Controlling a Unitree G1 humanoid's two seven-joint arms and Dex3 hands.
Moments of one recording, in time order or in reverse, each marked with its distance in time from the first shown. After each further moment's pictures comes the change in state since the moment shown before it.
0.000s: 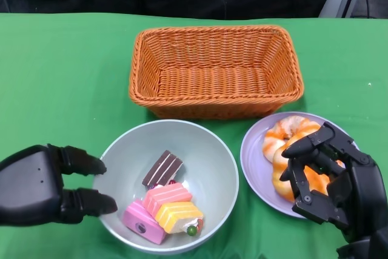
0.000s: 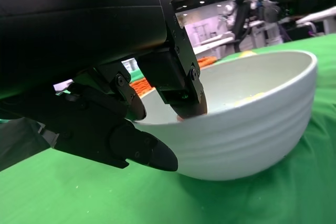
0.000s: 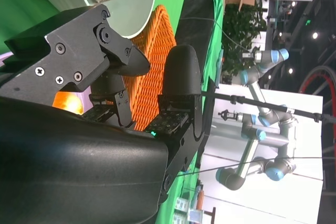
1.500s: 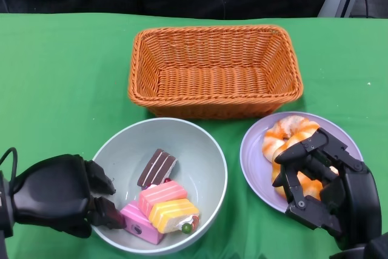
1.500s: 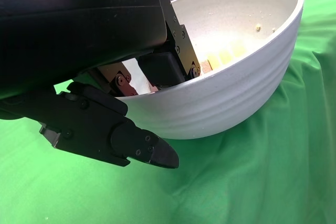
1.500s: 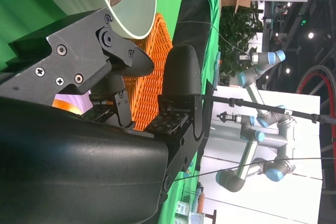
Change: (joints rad) left arm -0.159 -0.069 -0.267 0.156 -0.193 -0.030 -0.249; right arm 0.035 0.022 0.031 -0.021 -0.016 -0.012 -0.017
